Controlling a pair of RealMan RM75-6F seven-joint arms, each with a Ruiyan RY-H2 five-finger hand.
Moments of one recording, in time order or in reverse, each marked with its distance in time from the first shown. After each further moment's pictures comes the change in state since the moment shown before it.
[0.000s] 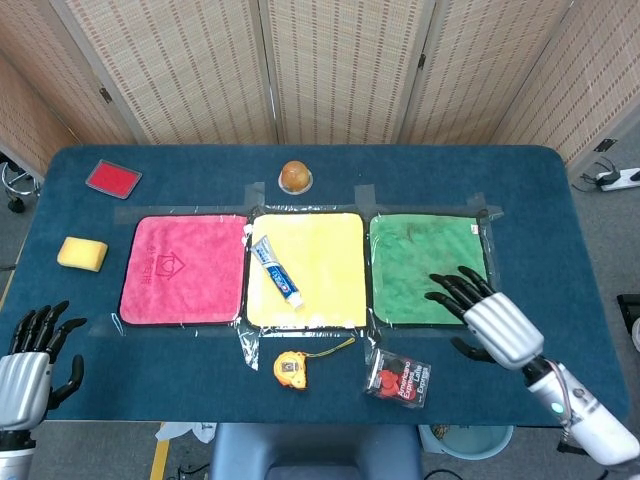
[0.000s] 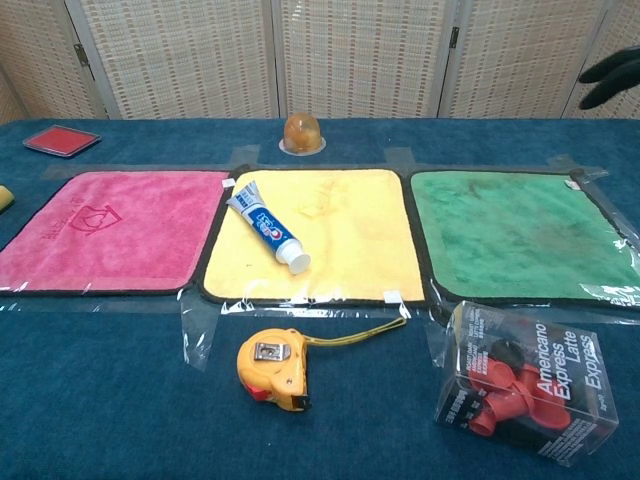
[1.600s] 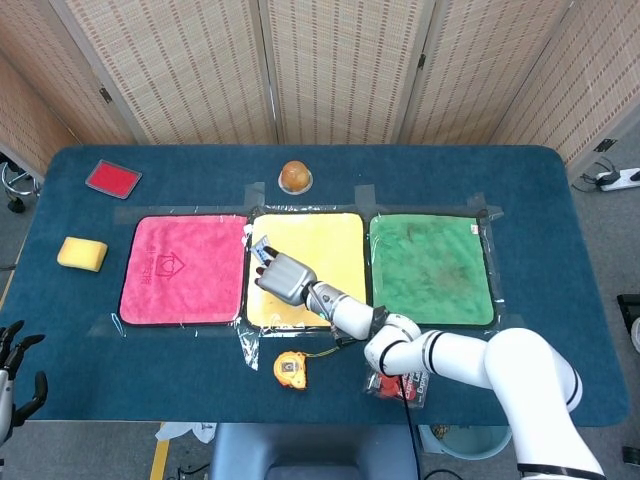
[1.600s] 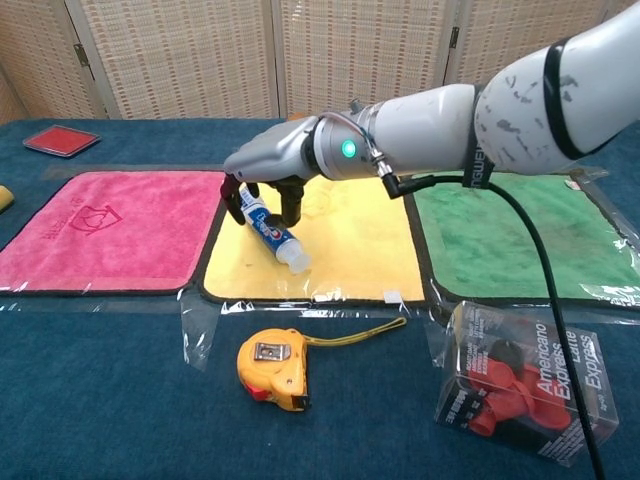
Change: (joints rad) left arm 0.079 0.001 0.000 0.077 -0.100 0.021 -0.085; right arm 0.910 -0.787 0.151 0.723 0.630 -0.710 -0.446
